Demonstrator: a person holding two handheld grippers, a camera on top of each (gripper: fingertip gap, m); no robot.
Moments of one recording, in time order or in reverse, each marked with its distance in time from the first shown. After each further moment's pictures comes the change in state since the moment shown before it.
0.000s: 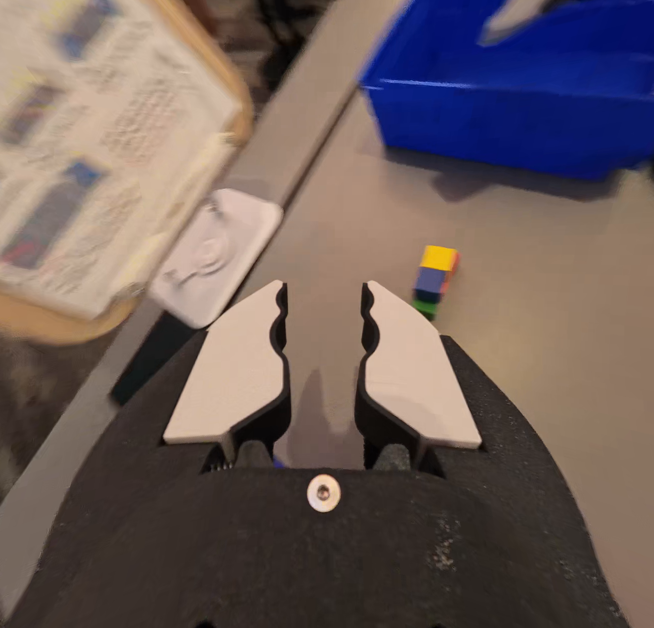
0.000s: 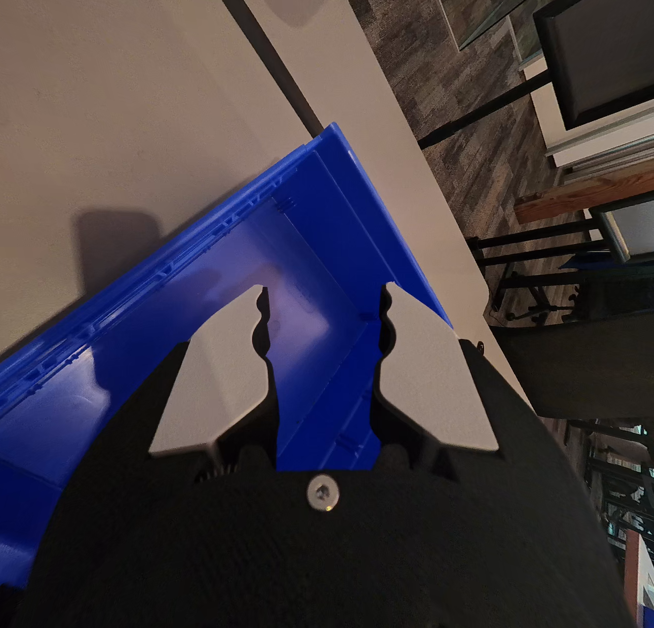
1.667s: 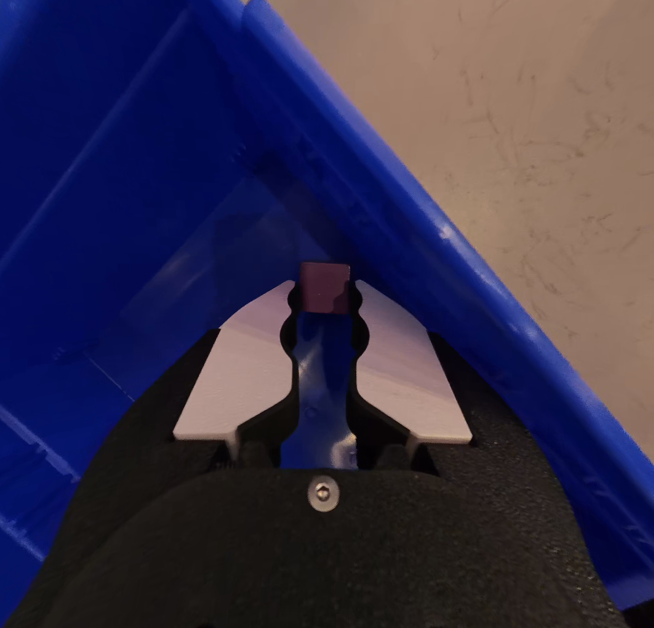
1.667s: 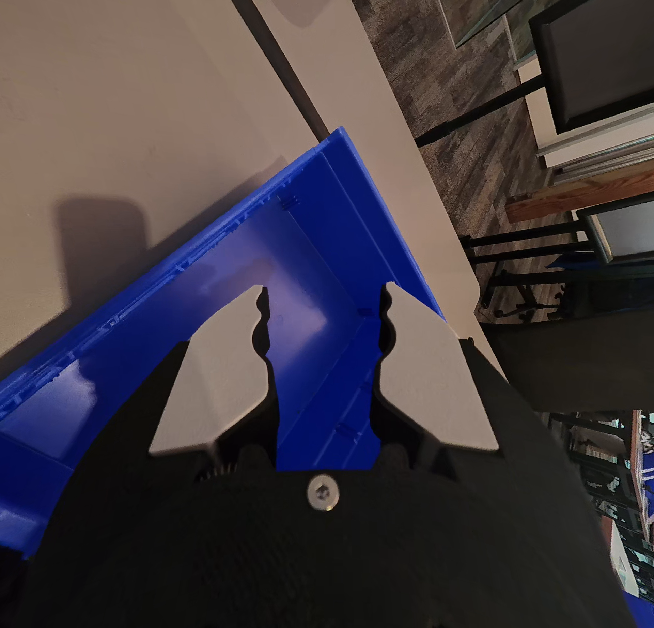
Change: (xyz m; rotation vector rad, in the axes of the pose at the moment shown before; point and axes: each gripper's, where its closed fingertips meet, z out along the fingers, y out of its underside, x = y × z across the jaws) left arm -0.070 0.257 0.007 -0.631 0.006 -0.357; right arm -0.006 -0.004 -0.010 -0.019 0.017 -0.028
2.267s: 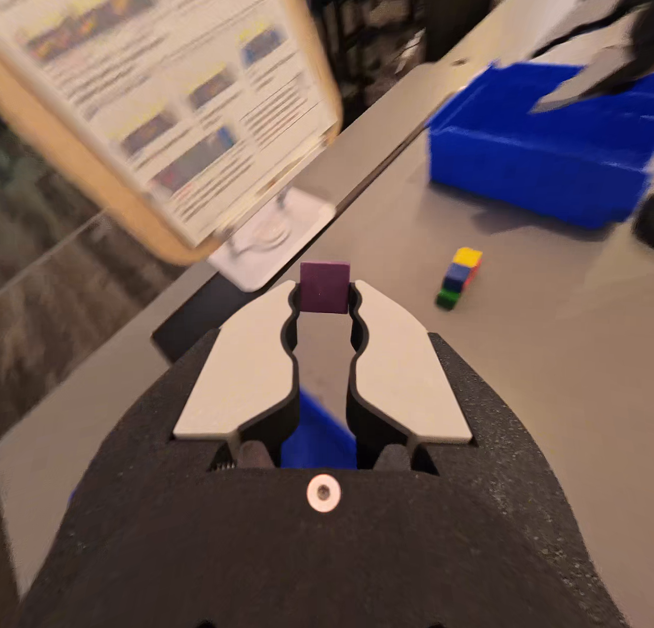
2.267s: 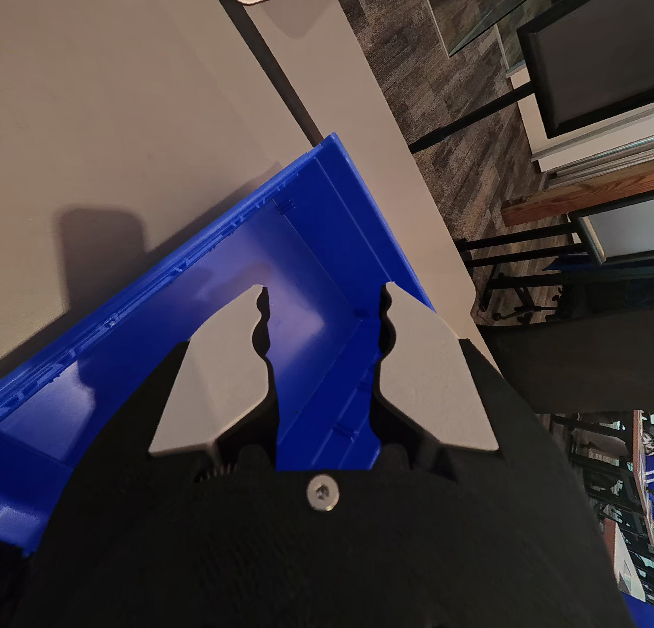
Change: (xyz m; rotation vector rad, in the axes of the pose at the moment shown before) left arm 0.084 -0.110 -0.211 0.775 -0.006 0.175; right arm 0.004 -0.002 -0.006 0.020 0.010 0.008
